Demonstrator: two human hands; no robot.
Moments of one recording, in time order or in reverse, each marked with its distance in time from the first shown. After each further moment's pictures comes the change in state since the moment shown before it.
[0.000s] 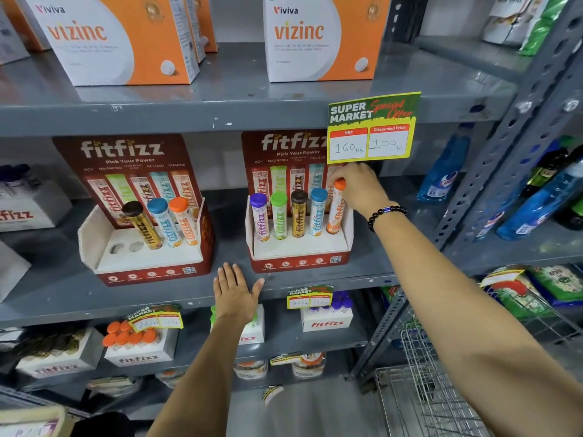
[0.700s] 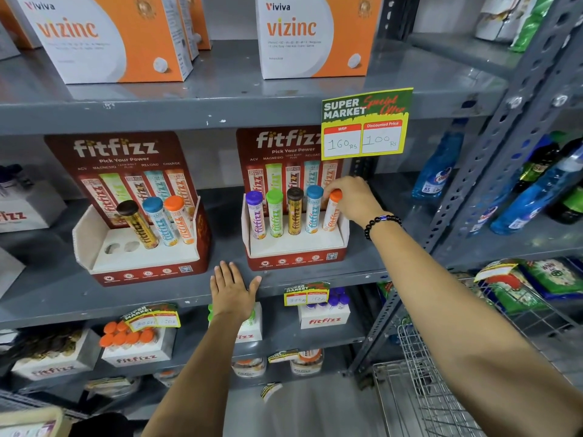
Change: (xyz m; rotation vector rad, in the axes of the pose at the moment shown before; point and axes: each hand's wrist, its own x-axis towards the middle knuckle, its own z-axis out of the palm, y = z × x) left_hand -0.002 0.001 -0.003 0.000 -0.018 0.004; right_hand -0.006 0.017 0.027 0.097 -0.053 0.047
